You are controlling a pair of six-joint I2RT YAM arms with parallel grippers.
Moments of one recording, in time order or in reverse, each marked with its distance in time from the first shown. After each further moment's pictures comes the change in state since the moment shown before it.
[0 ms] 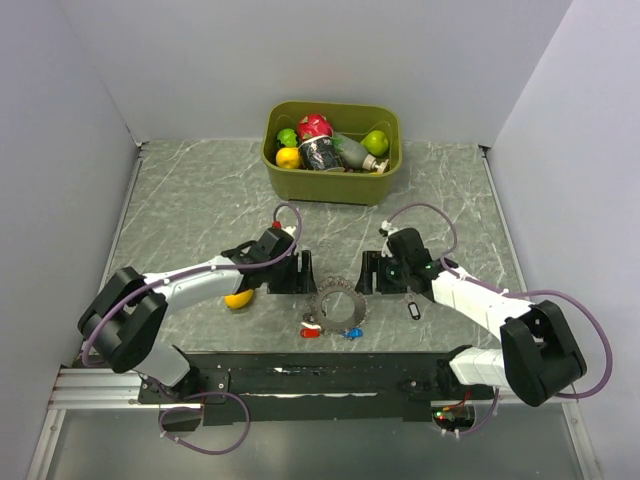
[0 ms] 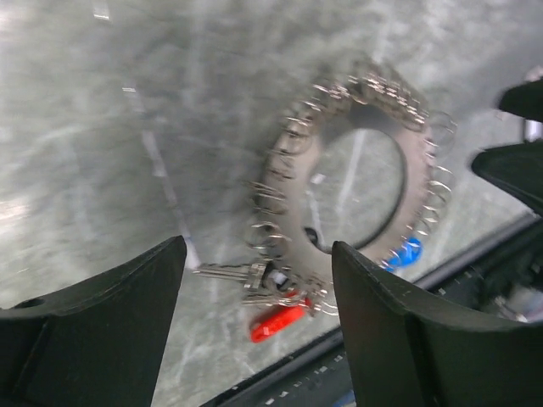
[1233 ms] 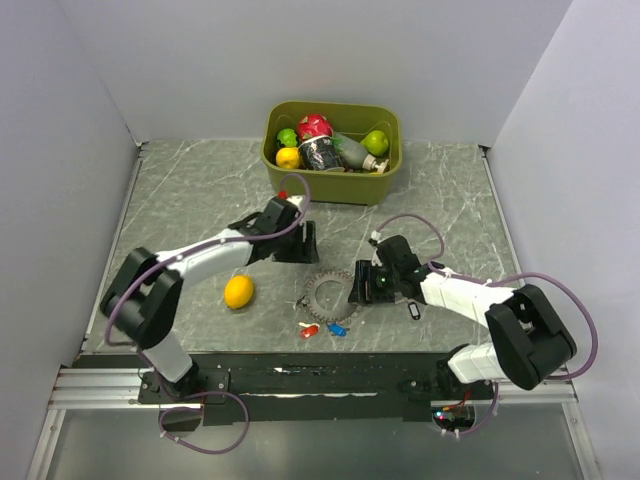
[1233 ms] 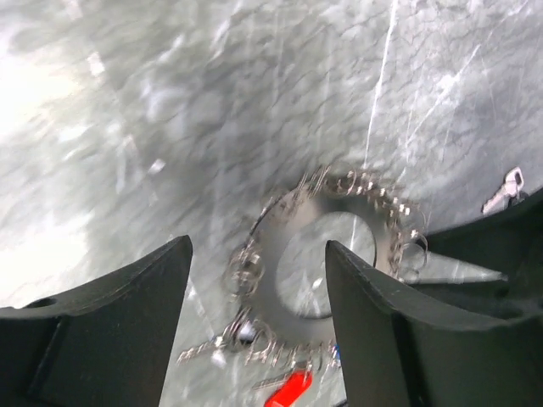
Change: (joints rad) left arm 0.075 0.200 0.283 -0.035 -0.031 0.145; right arm 0.066 0.104 -0.036 0.087 -0.074 0.089
